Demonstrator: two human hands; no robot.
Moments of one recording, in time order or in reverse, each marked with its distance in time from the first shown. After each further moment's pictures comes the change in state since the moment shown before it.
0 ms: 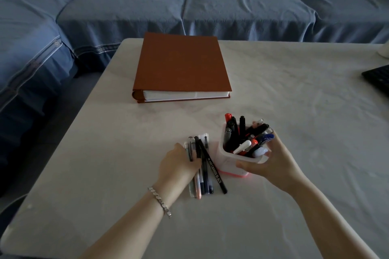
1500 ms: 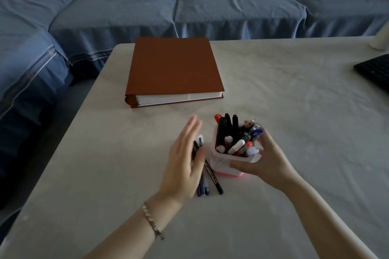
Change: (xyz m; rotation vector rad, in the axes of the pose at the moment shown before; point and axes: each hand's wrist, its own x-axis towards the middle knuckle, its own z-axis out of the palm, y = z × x) left_hand -0.023 0.008 0.004 -0.388 0.298 0.815; right_hand 0.004 0.013 0.003 0.083 0.013 0.027
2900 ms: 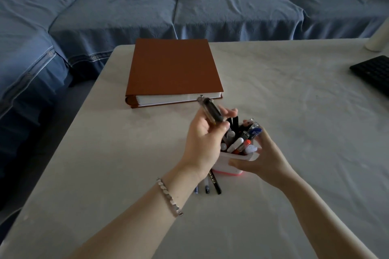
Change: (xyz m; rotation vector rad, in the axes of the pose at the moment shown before) left_hand 0.052 0.061 0.010 -0.828 0.052 -0.330; right_hand 0.000 0.002 -0.001 -0.018 0.001 -0.003
